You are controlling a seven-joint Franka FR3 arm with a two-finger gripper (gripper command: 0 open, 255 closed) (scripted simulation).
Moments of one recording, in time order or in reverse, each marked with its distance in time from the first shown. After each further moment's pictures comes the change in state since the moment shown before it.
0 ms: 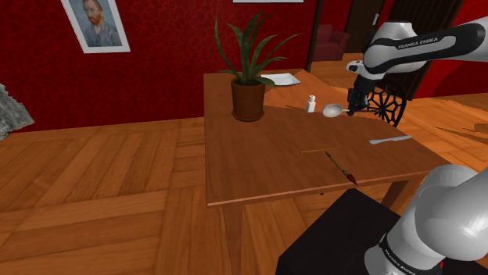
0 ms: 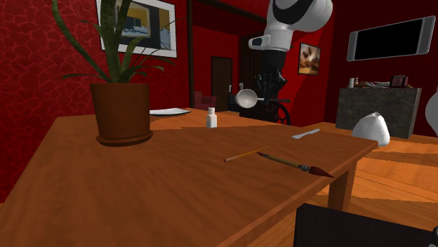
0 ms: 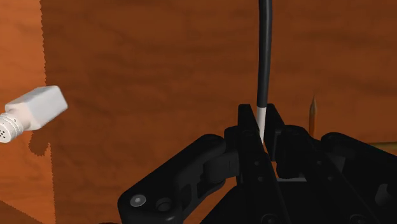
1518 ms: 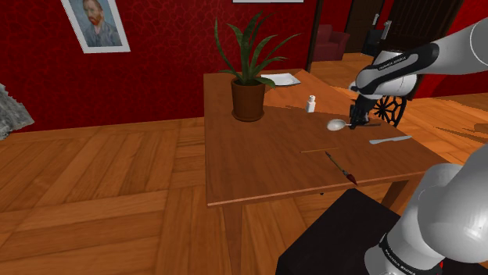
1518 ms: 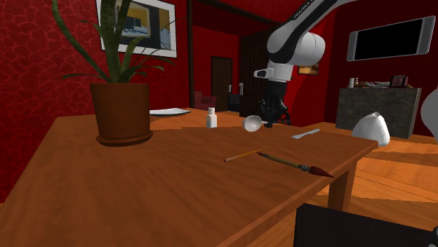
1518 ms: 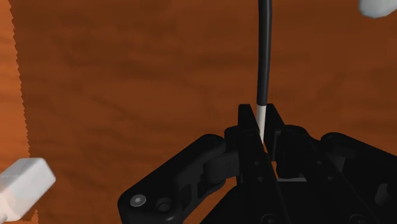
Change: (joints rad) arm 0.084 0.239 -0.252 -0.036 0.143 0.258 -0.236
